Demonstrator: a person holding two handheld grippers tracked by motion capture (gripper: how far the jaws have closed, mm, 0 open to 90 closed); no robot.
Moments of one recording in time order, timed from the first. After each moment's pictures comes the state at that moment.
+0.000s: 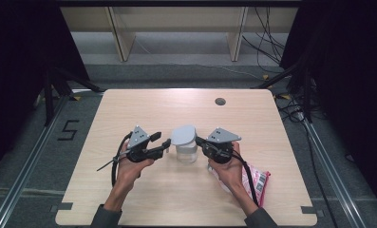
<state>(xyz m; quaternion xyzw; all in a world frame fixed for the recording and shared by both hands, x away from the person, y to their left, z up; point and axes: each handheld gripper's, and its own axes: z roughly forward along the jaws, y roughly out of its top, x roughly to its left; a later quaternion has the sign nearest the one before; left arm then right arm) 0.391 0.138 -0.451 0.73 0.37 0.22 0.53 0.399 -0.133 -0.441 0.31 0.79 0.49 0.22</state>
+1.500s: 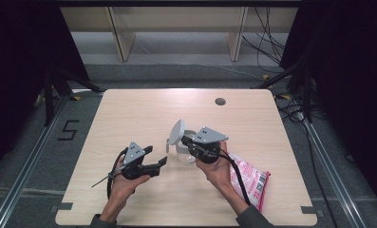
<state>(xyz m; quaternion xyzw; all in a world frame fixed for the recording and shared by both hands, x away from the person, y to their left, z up) 0.363 0.151 -0.477 0.74 0.39 0.21 0.51 0.393 -0.095 -0.430 0.27 0.79 0.51 0.21</state>
